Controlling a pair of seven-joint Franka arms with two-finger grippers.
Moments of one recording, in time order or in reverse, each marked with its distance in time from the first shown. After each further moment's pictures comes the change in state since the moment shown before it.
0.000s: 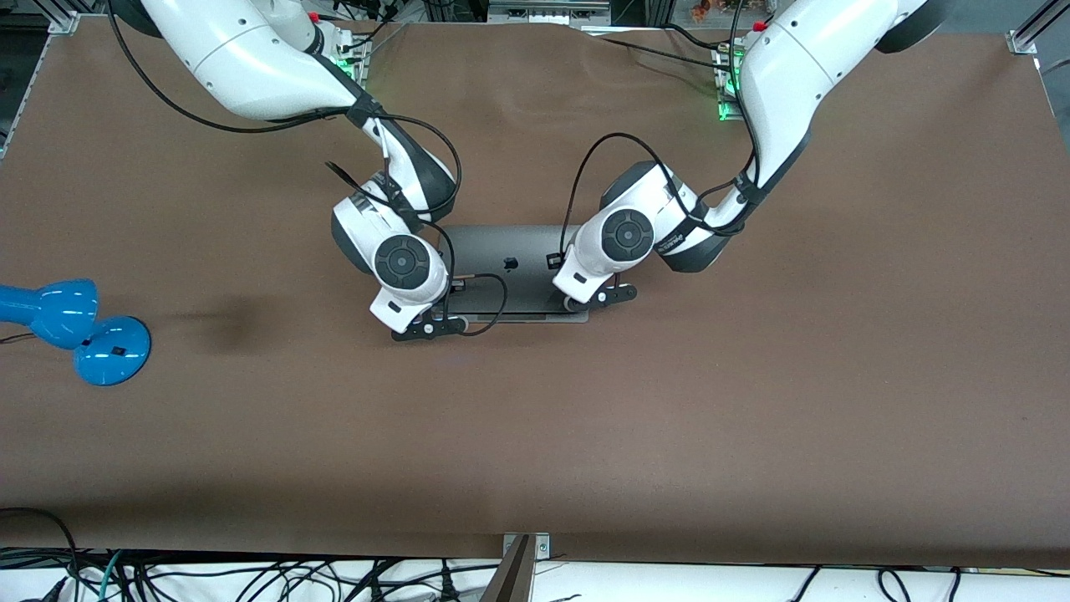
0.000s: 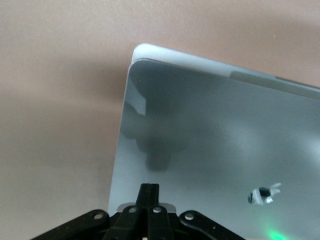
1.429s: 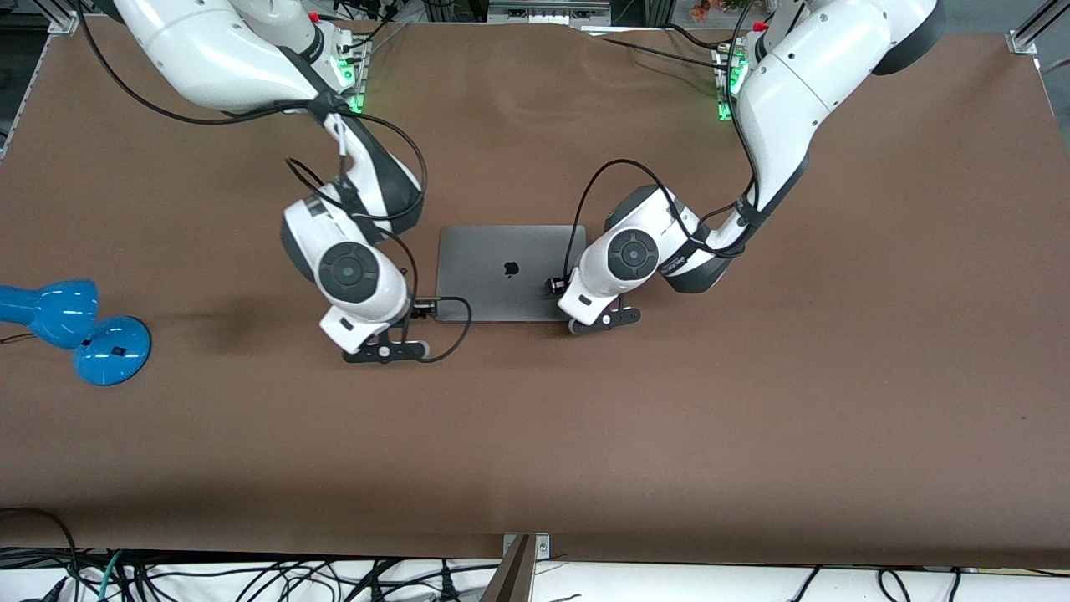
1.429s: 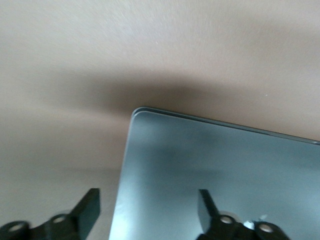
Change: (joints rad) left arm 0.009 0.042 0.011 0.086 0.077 -0.012 -0.006; right arm -0.082 -0.083 -0.011 0.109 0.014 -0.135 -0.002
